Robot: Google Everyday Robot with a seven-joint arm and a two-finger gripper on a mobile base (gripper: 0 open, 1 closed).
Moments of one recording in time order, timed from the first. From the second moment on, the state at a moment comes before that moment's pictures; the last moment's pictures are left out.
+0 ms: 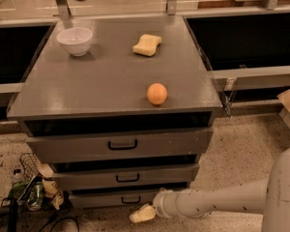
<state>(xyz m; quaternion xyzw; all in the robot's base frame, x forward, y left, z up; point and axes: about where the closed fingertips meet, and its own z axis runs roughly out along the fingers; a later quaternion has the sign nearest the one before) 0.456 -0.010 0.342 -0.31 0.88 0.25 0.26</state>
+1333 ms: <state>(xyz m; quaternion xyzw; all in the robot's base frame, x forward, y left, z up) 0.460 0.004 0.288 -0.29 0.87 0.28 0.27</state>
